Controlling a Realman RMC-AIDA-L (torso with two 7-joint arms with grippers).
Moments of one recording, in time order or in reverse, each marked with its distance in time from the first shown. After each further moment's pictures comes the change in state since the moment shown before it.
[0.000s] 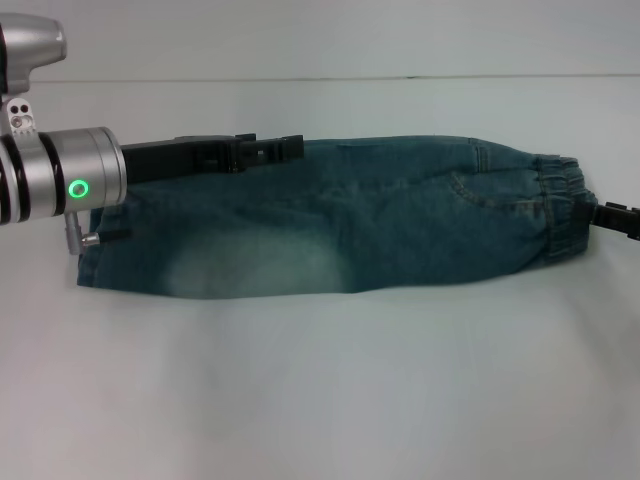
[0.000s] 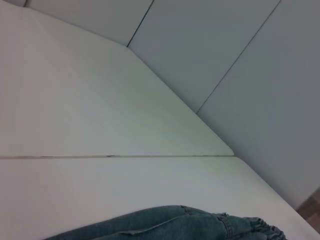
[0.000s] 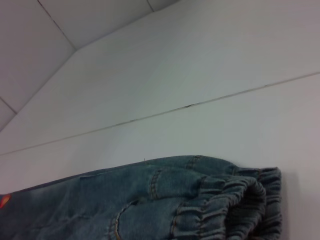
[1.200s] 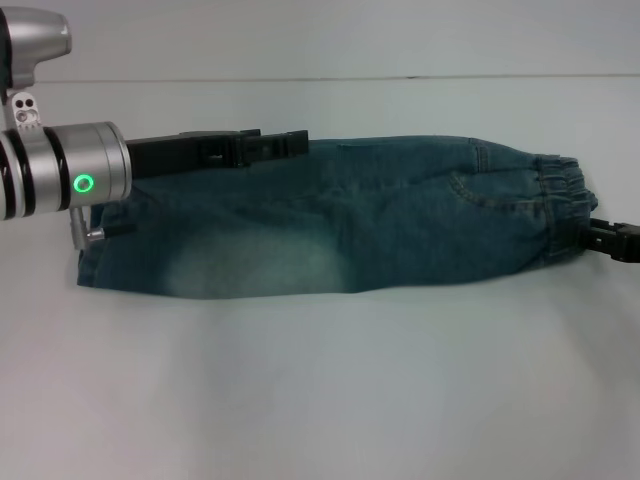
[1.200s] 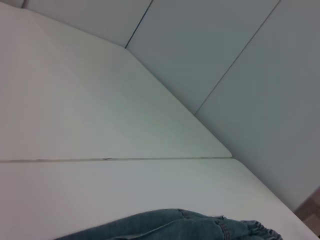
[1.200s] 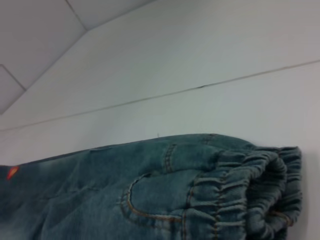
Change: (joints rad) left arm -0.012 -0.001 0.000 -0.002 0.000 -0.003 -0.007; right arm -0.005 0.014 -0.032 0.012 -0.007 0.002 -0.065
